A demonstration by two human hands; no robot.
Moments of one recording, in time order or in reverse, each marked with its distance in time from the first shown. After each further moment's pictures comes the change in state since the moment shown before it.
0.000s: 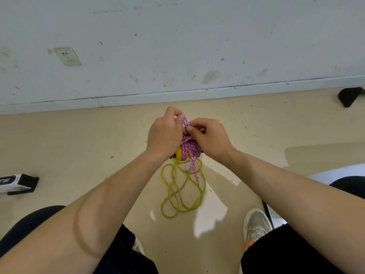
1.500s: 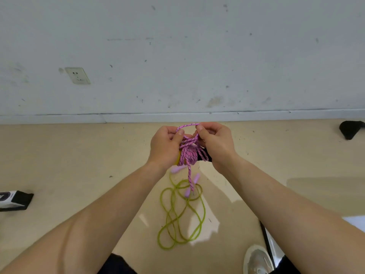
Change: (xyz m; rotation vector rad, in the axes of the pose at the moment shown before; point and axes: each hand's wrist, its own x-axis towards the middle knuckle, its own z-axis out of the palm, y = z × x) left_hand 0.056 0.013 -0.015 -0.511 0.027 -0.391; right_hand 0.076 -0.024 -0.009 0.566 0.206 0.228
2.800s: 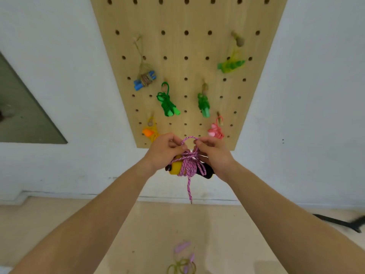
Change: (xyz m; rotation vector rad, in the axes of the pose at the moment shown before) left_hand 0.093 0.686 -0.191 0.125 -0.268 0.168; right_hand 0.046 -0.694 0.105 -0.010 -0.218 0.031
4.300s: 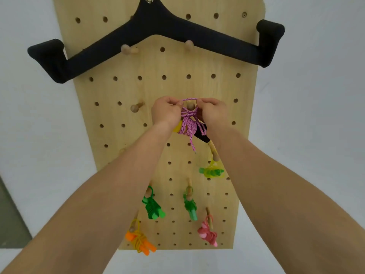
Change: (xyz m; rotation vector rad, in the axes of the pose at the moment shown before) left_hand 0.240 0.326 -0.060 -0.044 0.602 0.354; right_hand 0.168 -0.367 0.004 0.099 0.269 -0.489
